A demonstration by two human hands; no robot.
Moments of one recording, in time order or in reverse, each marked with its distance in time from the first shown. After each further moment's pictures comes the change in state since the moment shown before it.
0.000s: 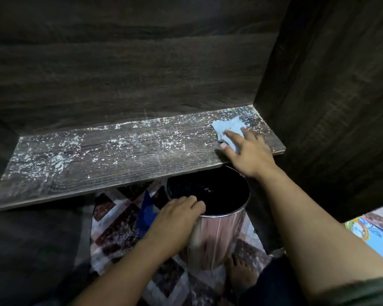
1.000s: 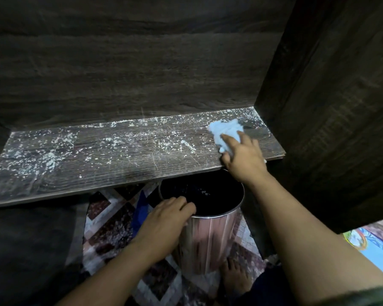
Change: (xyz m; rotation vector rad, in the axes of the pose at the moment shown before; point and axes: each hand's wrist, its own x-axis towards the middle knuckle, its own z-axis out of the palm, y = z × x) left_hand 0.000 -0.016 0.018 -0.002 0.065 -0.020; right_hand 0.010 0.000 0.018 0.005 0.101 -0.087
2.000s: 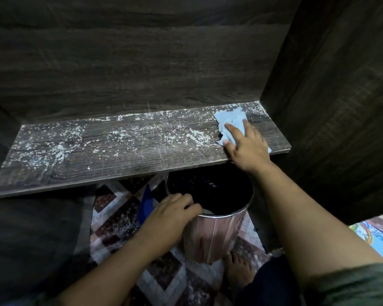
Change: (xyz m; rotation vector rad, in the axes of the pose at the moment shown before) left_hand -0.012 0.001 -0.003 0.022 0.002 0.065; right_hand 0.005 0.003 0.007 0.020 -0.085 0.050
